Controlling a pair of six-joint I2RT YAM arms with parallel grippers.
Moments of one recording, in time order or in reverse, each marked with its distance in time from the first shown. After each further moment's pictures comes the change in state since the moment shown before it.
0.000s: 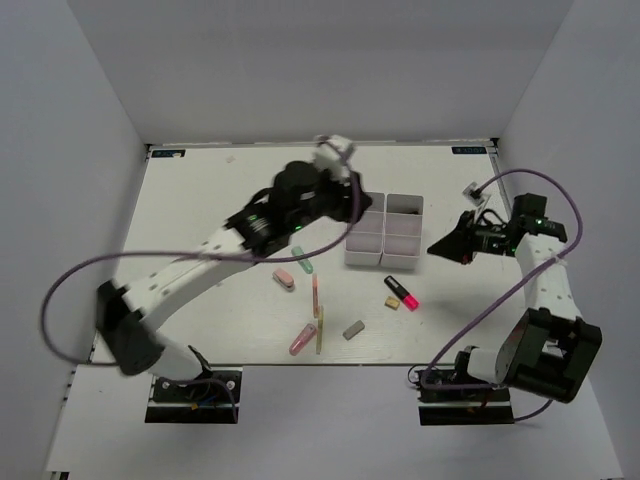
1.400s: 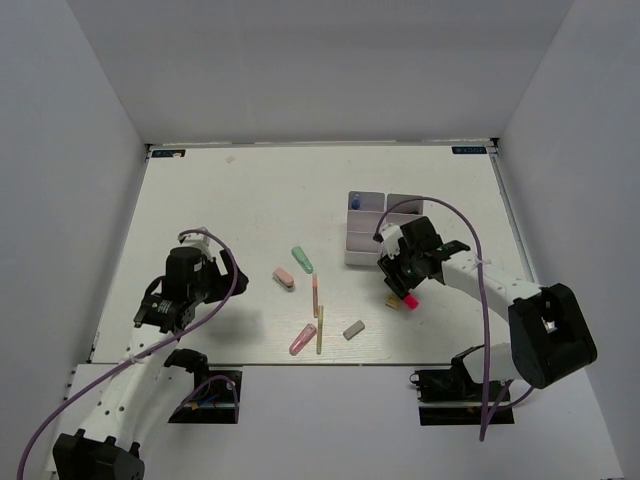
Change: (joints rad) left arm 0.673 -0.856 -0.906 -0.457 0.085 -0.179; right arm 0.748 0.072 -0.272 0.468 1.079 0.346
